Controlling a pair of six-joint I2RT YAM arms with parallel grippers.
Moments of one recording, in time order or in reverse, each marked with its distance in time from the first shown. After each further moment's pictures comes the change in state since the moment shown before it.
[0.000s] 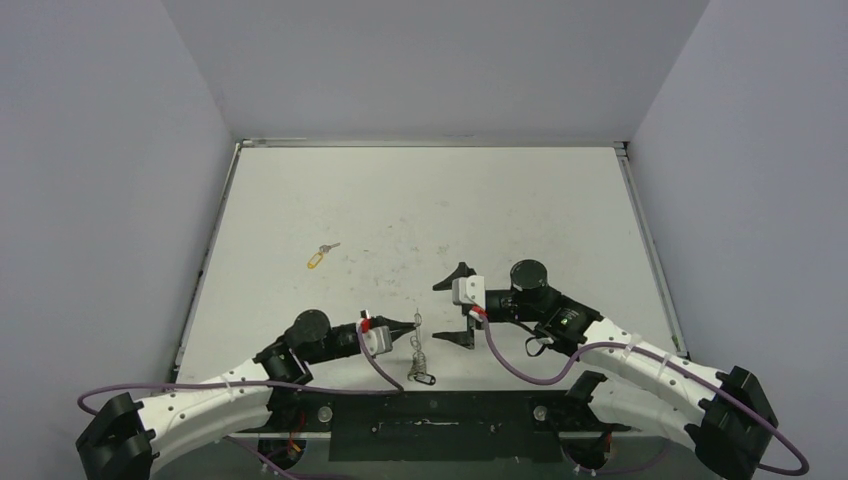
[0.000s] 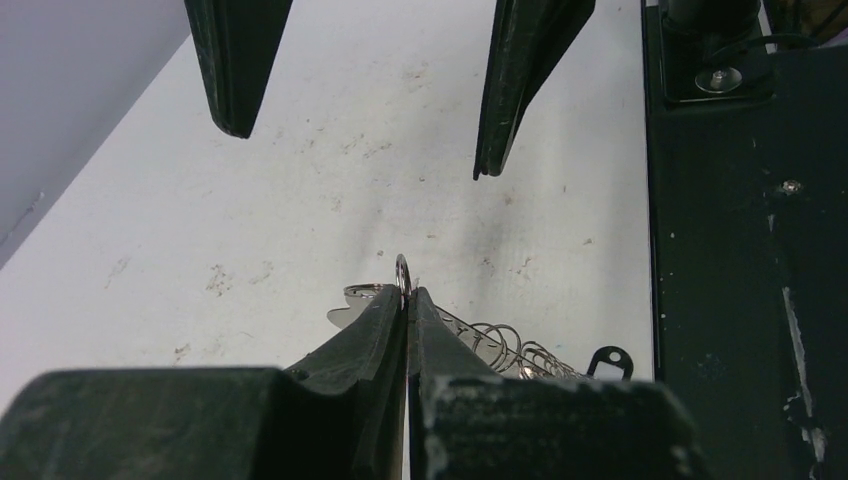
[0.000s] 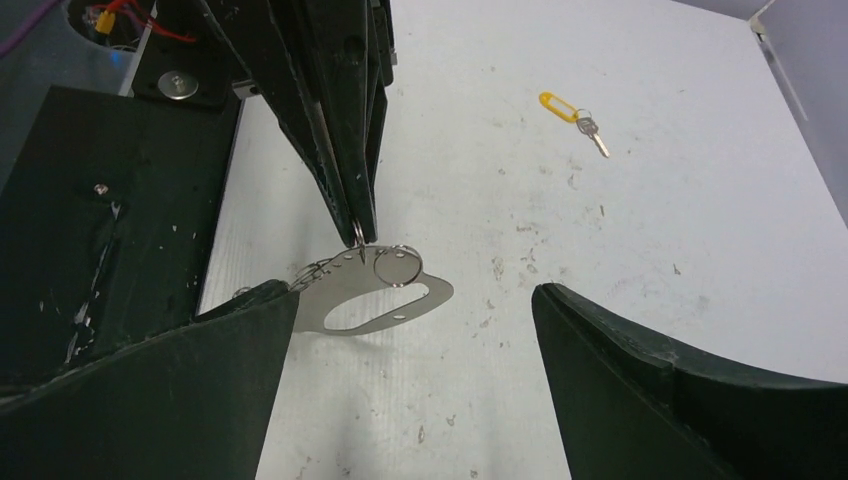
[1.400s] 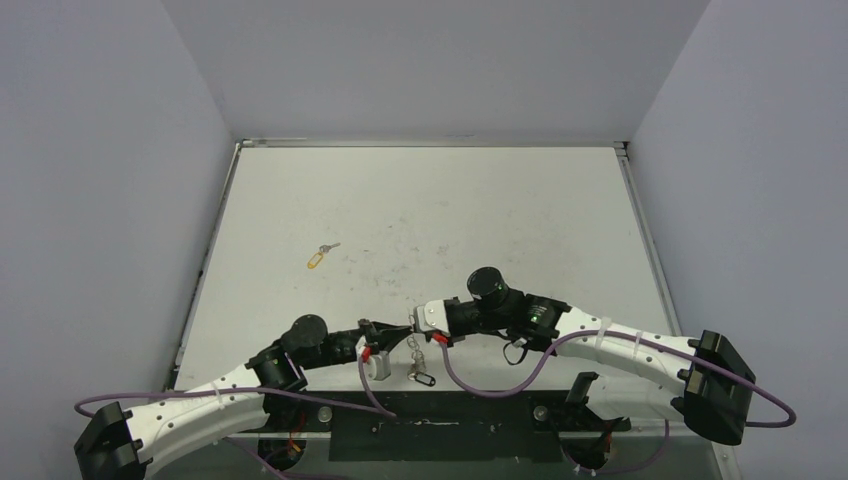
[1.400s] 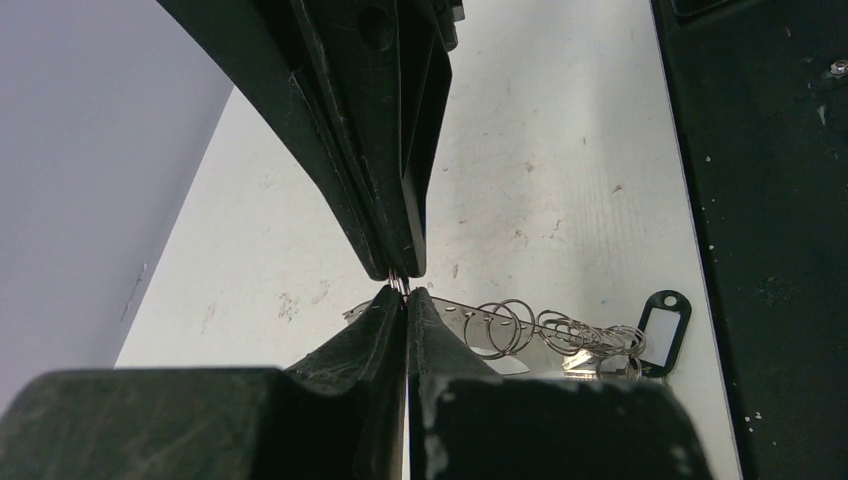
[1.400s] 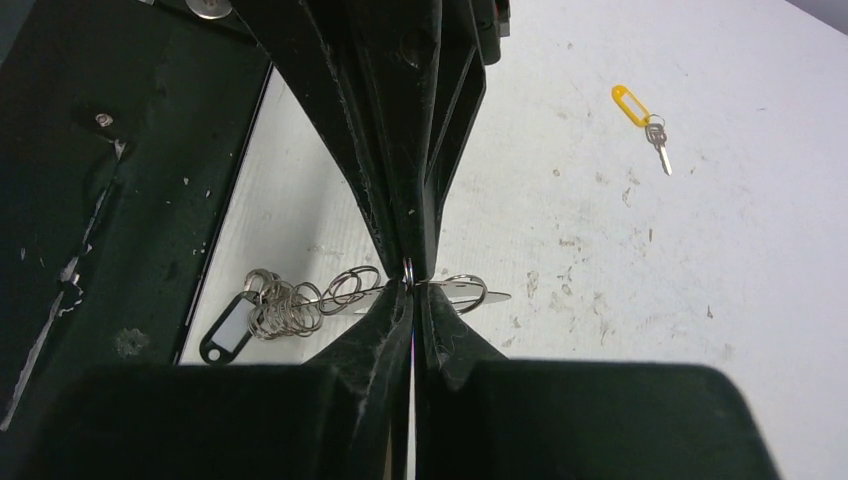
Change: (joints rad) left arm -0.043 -0.120 -0.002 -0.154 0.011 0.332; right arm 0.196 0.182 0.135 -0.165 0.146 -0.201
